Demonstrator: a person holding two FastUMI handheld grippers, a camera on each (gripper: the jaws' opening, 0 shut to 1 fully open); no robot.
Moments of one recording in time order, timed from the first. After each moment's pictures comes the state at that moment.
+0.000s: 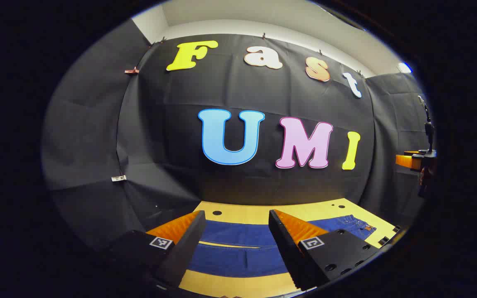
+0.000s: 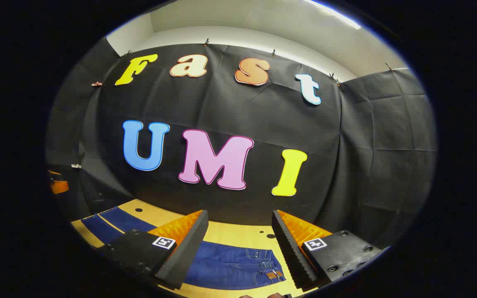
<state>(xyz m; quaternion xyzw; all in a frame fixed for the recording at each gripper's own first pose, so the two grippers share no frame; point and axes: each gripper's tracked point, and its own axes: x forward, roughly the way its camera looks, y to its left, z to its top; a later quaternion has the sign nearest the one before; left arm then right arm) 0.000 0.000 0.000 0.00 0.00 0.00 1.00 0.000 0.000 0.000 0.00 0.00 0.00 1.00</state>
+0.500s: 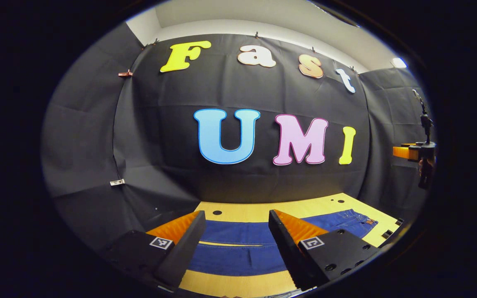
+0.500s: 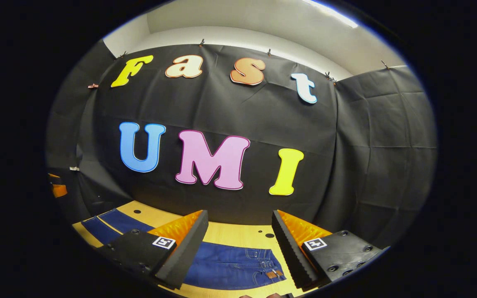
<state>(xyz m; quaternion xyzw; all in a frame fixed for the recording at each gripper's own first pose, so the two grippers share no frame) -0.005 0.004 -0.006 0.02 0.01 -0.01 1.00 -0.001 -0.006 0.004 0.01 0.00 -0.01 1.00</state>
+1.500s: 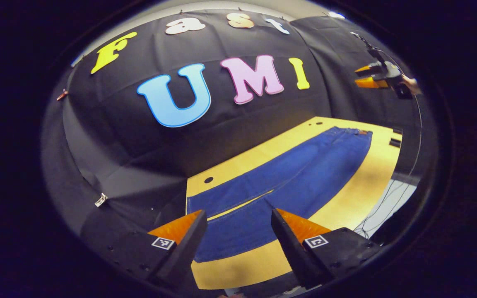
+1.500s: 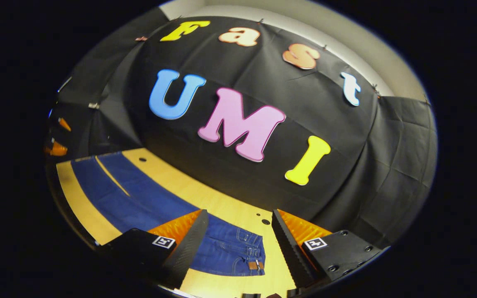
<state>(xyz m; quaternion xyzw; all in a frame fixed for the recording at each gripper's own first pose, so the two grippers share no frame) 0.017 0.067 -0.161 0.27 0.15 -0.16 0.94 -0.001 0.033 -0.123 -0.19 0.09 0.08 0.97</state>
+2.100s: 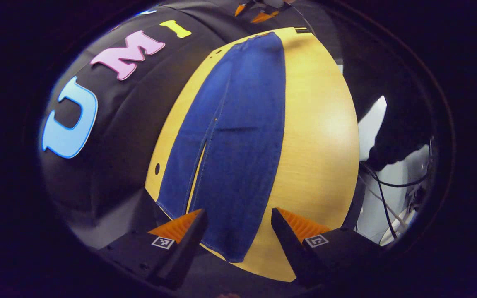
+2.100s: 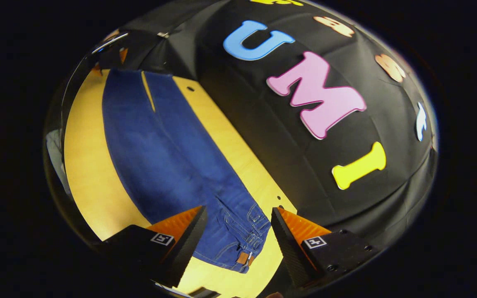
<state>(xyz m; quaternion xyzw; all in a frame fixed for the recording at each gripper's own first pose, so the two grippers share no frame) 0.066 0.142 -0.305 0.57 0.28 -0.33 0.70 0.048 0.039 -0.286 -0.39 0.19 0.22 0.88</state>
